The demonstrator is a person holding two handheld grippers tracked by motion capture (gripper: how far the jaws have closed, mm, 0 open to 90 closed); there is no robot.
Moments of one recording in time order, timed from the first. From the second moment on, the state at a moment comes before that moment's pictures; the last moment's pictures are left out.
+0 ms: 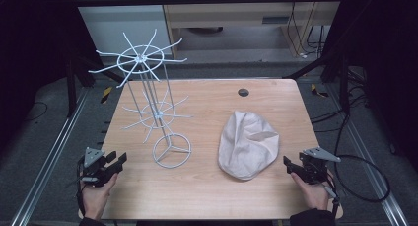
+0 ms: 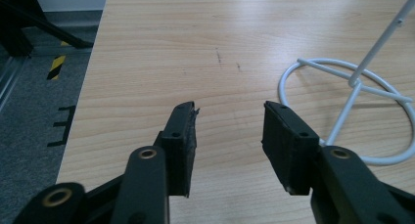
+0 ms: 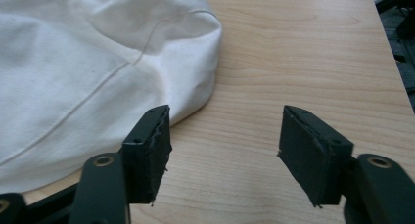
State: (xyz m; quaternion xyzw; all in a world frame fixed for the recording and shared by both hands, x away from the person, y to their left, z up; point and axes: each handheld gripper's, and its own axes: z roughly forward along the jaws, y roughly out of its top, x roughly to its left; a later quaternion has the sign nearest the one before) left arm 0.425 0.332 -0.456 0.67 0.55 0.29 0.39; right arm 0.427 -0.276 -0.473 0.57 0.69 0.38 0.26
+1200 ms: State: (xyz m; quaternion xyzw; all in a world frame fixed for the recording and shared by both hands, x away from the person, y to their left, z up) left arm 0.422 0.327 -0.457 0.68 0.56 0.29 0.37; right arm 0.422 -0.181 -0.418 0.43 0.75 0.46 0.19
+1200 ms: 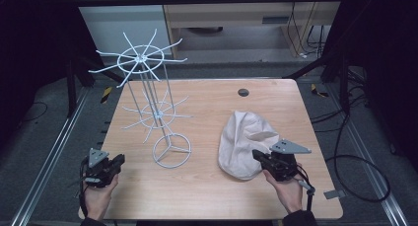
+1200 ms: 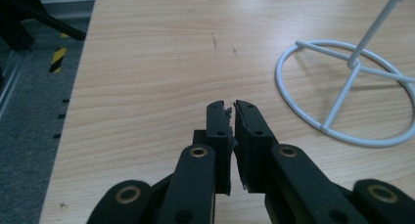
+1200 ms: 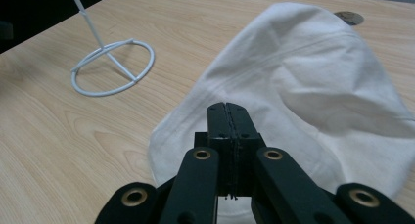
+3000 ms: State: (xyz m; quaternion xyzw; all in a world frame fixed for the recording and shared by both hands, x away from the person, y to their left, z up) left arm 0.421 0.331 -0.455 0.68 0.56 0.30 0.36; right arm 0.434 -0.144 -0.457 0.44 0.81 0.37 0.13
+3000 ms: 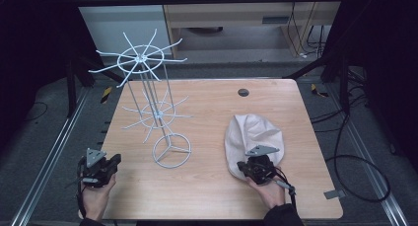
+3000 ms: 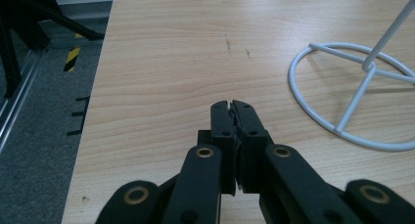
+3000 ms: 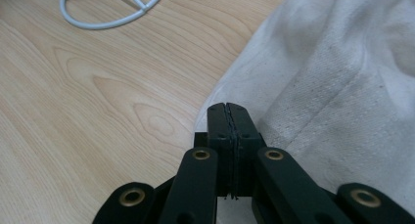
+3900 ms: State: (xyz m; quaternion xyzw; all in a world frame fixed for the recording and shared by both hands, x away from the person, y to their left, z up) left arm 0.423 0.329 -0.456 0.69 0.56 0.29 0.35; right arm 0.424 -0.207 -0.458 0.50 0.78 0.36 0.16
